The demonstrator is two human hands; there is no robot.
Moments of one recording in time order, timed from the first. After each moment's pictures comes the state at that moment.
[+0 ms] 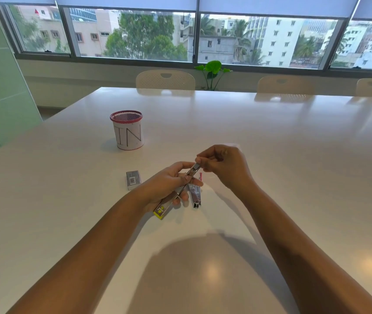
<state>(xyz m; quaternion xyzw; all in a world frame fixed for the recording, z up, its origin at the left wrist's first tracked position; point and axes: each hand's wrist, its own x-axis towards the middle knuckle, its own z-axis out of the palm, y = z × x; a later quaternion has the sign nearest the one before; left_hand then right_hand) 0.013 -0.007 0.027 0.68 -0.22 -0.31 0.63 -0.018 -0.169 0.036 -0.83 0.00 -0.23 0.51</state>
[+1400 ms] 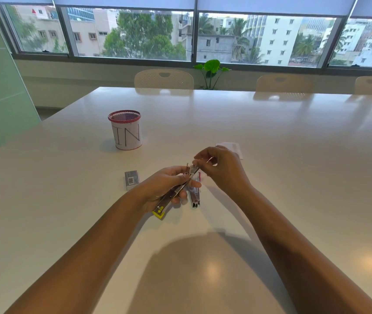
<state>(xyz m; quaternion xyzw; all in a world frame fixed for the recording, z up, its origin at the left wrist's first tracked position) 0.016 -0.008 0.024 0.62 -0.17 -0.36 0.67 -0.019 -0.167 0.031 -0.90 -0.01 -0.26 0.35</state>
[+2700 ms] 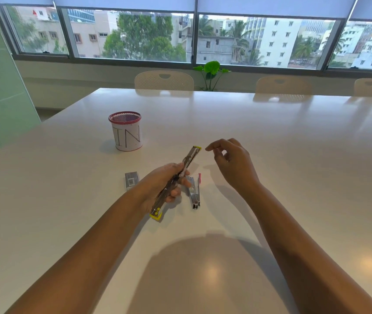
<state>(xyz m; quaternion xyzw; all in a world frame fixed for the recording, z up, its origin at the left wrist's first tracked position) 0.016 -0.007 0.030 0.64 -0.13 -0.31 0.69 -0.018 -0.185 0.035 -0.89 0.03 -0.30 0.35</state>
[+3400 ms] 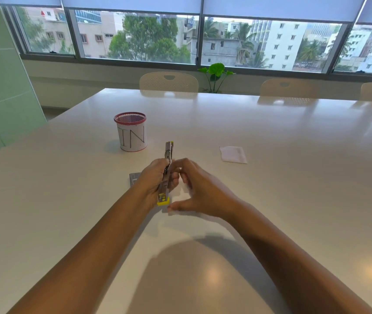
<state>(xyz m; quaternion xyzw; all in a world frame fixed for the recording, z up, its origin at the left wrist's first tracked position) 0.019 -0.009 0.036 0.52 0.03 -0.19 0.83 -0.035 -0.129 0.028 -0.93 -0.19 -0.12 0.30</state>
